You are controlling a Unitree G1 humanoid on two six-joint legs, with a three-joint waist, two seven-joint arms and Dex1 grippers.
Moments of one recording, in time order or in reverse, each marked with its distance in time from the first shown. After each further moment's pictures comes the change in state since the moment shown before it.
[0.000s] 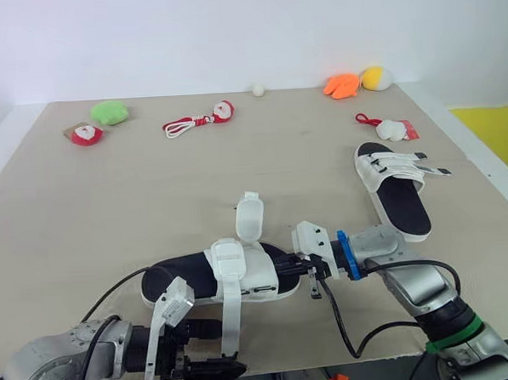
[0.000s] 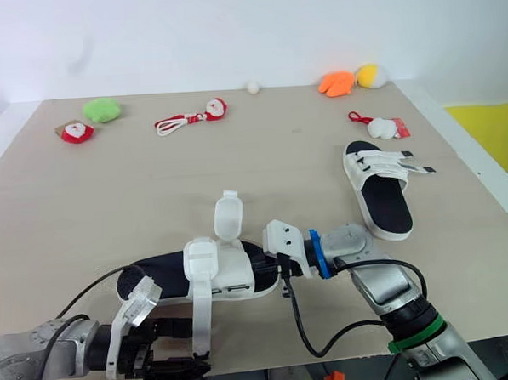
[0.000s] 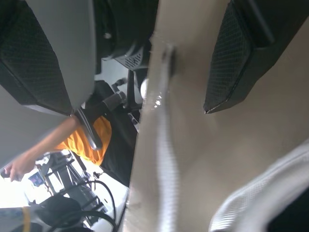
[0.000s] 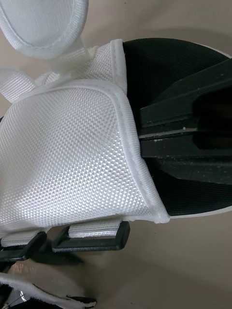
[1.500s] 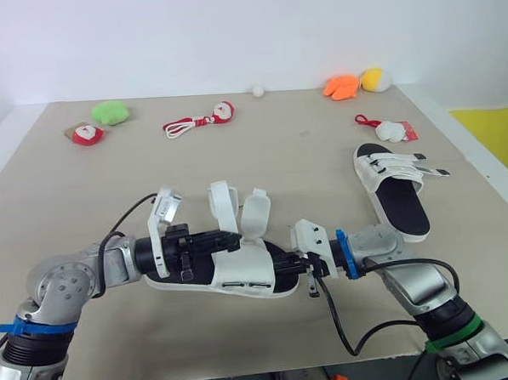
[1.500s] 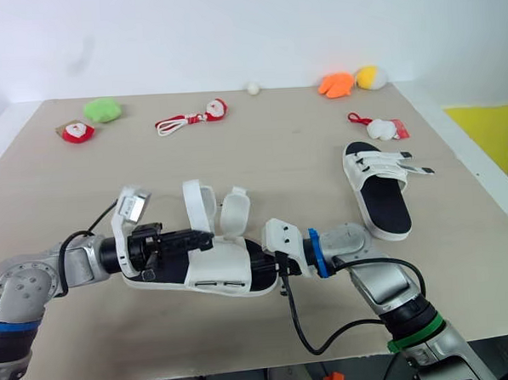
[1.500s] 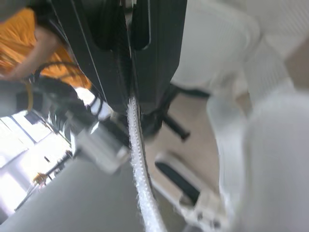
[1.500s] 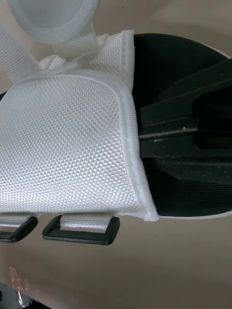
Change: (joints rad) left arm -0.488 -0.240 0.197 0.307 -0.173 0.258 0.077; right arm -0.010 0.002 0.011 -0.001 0.001 0.024 -0.023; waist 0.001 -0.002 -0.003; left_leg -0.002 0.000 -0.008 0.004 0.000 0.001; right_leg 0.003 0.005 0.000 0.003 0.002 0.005
